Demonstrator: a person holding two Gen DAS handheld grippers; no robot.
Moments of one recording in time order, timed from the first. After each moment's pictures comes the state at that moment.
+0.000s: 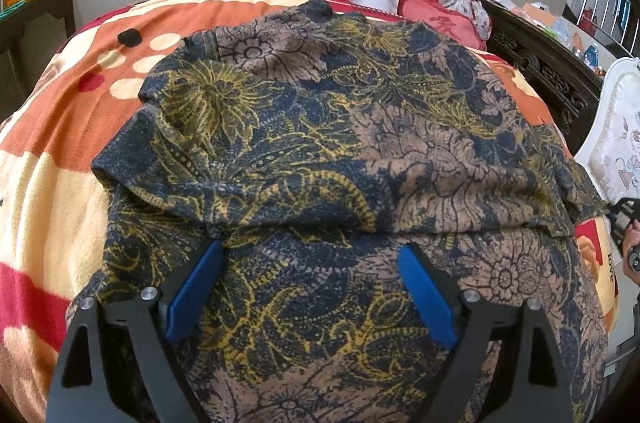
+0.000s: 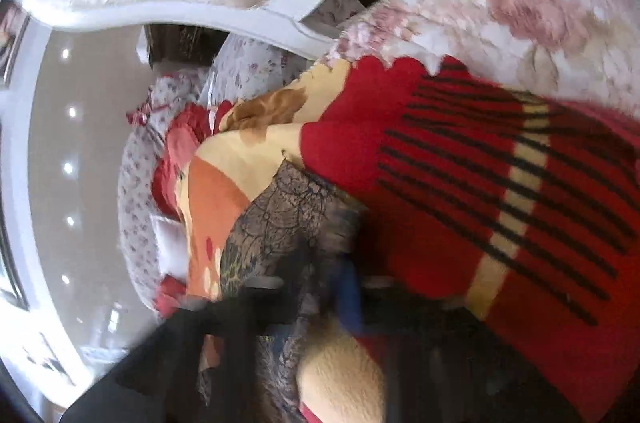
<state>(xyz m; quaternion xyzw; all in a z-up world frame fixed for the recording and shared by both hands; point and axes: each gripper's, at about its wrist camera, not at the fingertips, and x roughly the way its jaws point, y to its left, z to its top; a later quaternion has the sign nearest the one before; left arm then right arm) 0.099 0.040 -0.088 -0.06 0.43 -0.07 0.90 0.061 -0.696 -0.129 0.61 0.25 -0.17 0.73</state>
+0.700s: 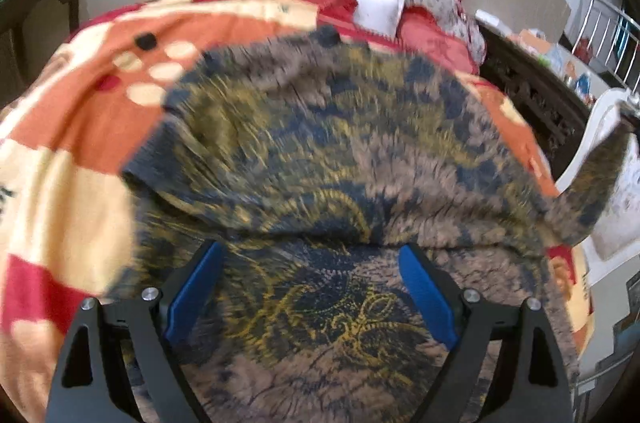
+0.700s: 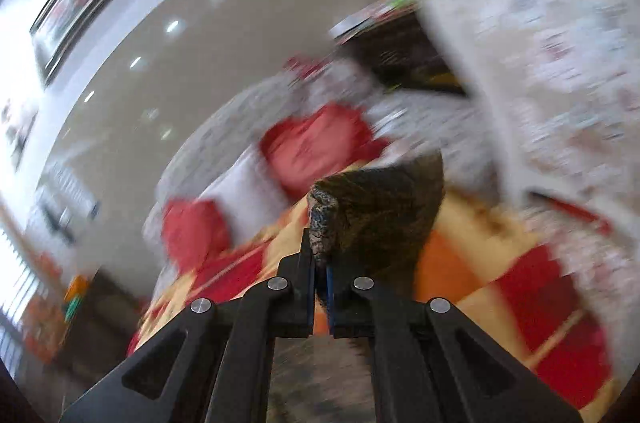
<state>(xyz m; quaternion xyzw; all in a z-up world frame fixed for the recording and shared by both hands) 0.082 0.066 -0.058 -0.11 0.40 -0.08 0.91 0.120 -0.505 0.120 0.31 0.23 0.00 0.92</state>
